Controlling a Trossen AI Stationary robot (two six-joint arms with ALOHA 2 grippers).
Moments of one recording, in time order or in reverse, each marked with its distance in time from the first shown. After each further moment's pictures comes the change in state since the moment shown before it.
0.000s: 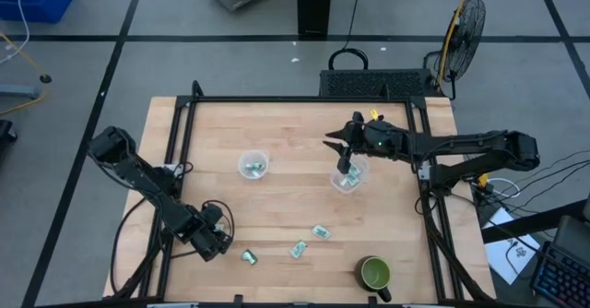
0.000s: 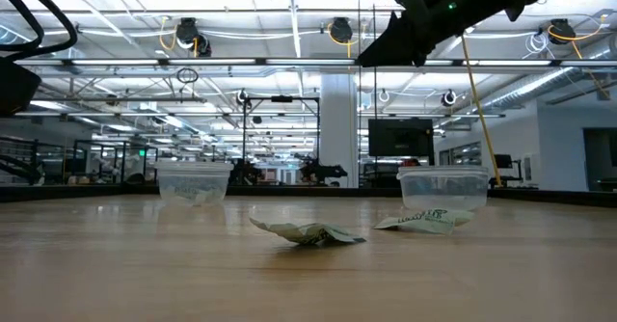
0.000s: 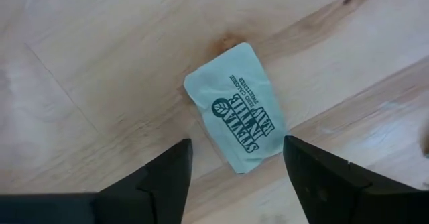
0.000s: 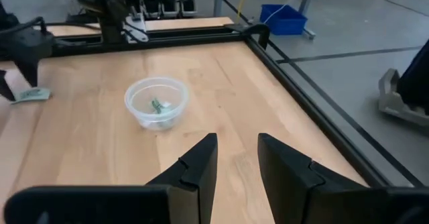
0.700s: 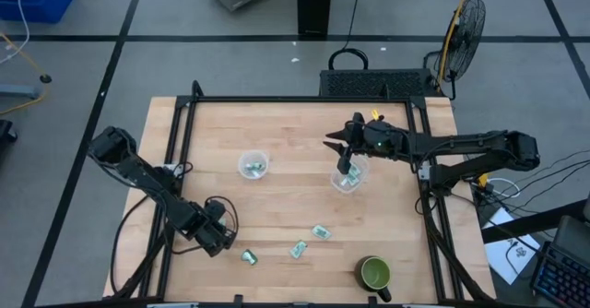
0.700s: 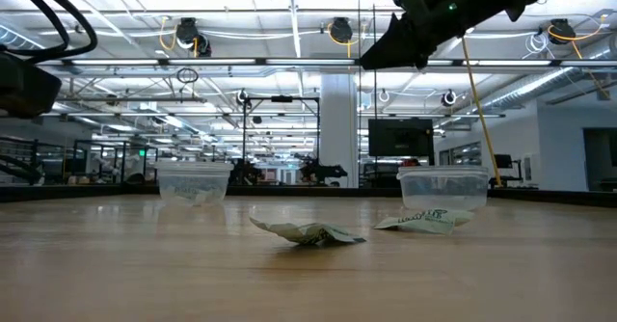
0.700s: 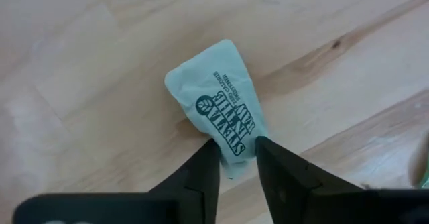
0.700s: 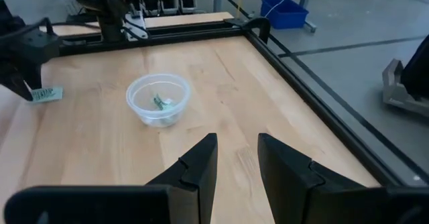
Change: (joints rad) left arm 0.053 0.002 -0.002 0.001 -0.023 0.030; right arm 0.000 0.000 0.000 -0.018 0.002 0.030
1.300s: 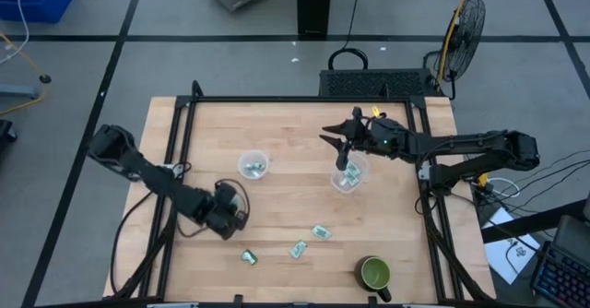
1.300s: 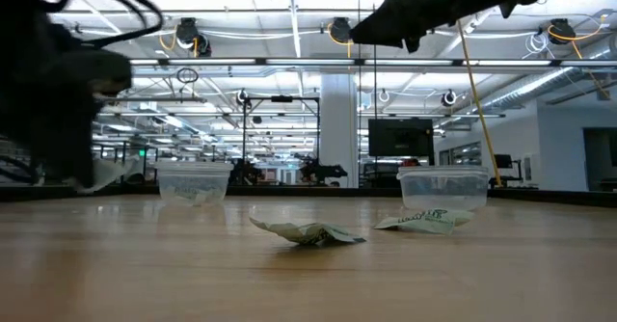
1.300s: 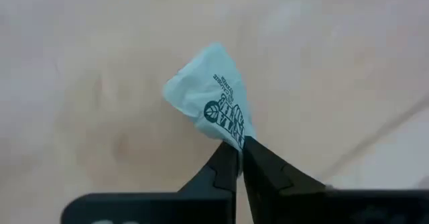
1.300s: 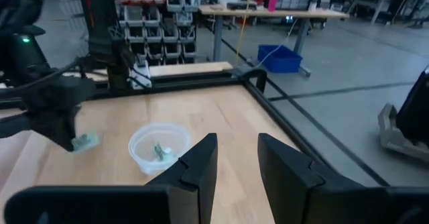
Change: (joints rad) left arm 0.161 -0.061 -0.003 -0.003 -0.277 0.215; right arm 0.000 0.000 0.000 0.184 0.001 -0.050
